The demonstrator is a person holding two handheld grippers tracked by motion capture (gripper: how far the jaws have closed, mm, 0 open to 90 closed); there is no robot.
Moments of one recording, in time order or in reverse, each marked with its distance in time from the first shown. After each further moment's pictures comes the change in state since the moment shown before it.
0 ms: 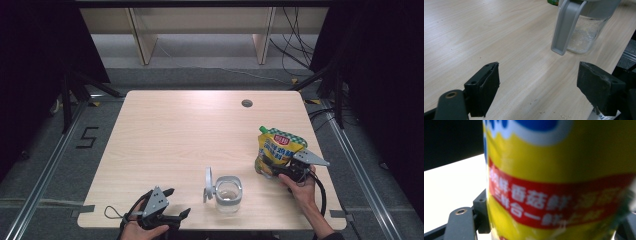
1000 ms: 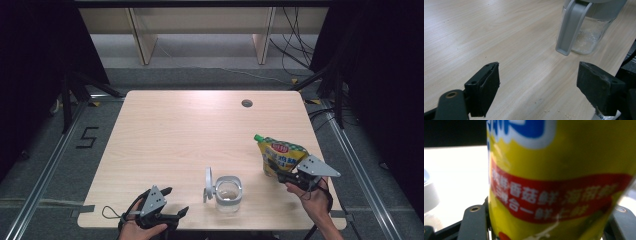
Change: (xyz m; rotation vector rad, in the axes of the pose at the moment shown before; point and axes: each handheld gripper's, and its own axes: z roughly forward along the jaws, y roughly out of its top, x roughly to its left) left arm 0.004 -0.001 -0.003 0.001 0.020 0.000; right arm 0.043 0.046 -0.044 0.051 -0.035 -0.316
